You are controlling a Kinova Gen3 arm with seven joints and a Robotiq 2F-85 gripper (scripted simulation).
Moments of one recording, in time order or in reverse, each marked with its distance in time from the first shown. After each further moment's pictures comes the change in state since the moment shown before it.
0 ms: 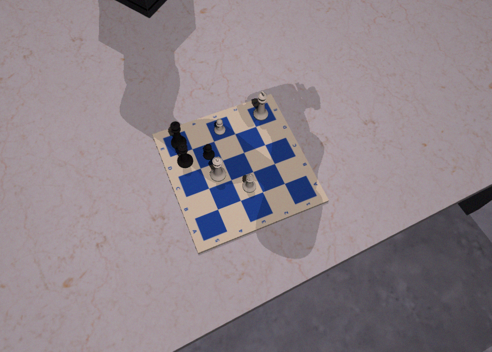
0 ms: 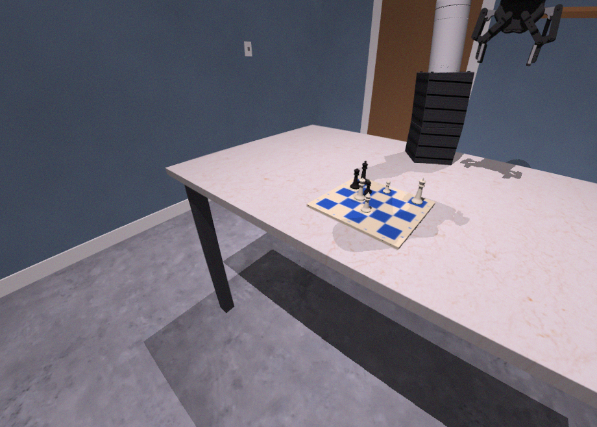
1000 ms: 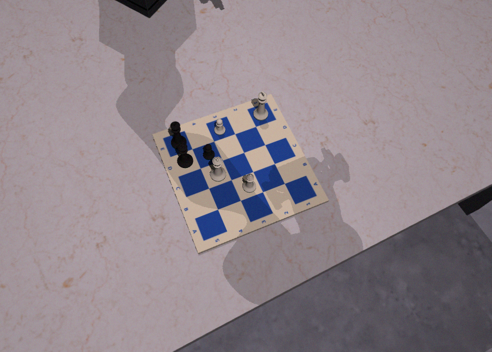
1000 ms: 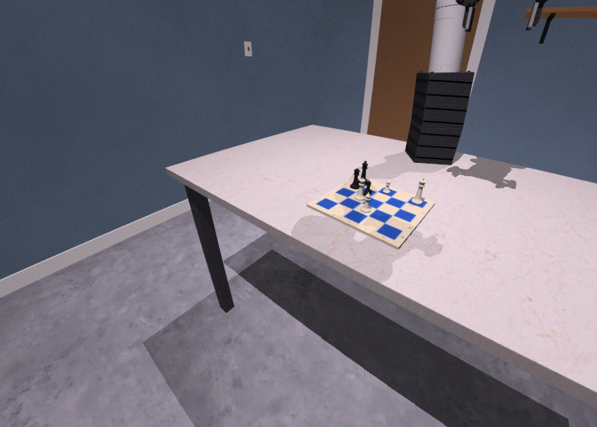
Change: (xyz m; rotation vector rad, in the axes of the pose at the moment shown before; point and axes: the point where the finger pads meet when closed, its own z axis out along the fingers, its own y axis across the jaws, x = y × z) arm -0.121 -0.009 -0.047 -0.028 0.062 -0.105
